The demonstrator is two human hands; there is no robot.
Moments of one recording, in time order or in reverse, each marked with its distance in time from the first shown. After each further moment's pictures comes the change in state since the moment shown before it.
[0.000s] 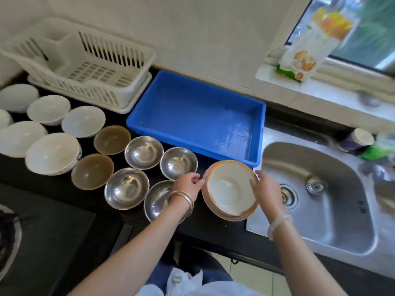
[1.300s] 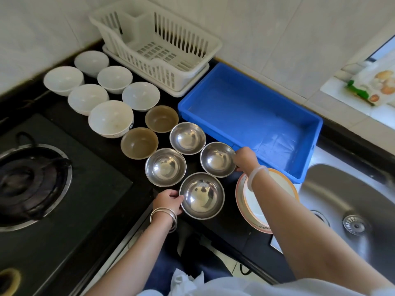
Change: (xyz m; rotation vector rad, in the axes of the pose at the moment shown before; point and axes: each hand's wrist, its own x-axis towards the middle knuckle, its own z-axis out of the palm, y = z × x) left_hand -0.044 -0.115 -0.048 -0.553 0.340 -0.504; right_hand 0.055 -0.154 0.084 0.021 -0.442 -0.081
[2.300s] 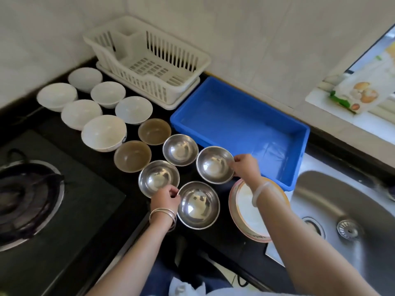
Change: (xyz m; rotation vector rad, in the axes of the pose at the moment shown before) left_hand -0.004 0.034 0.005 0.365 0.083 0.378; right_hand -0.021 0.008 -0.023 0.094 0.144 -0.160
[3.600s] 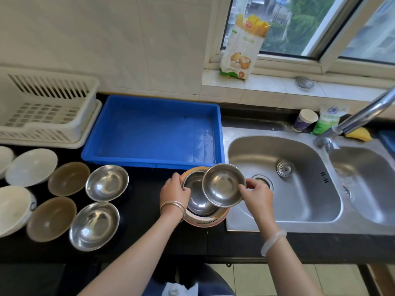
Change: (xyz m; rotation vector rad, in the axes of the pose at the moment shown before) left_hand -0.024 0.106 0.122 0.410 -0.264 0.503; right_hand -0.143 0.141 -0.076 0.420 0.553 0.335
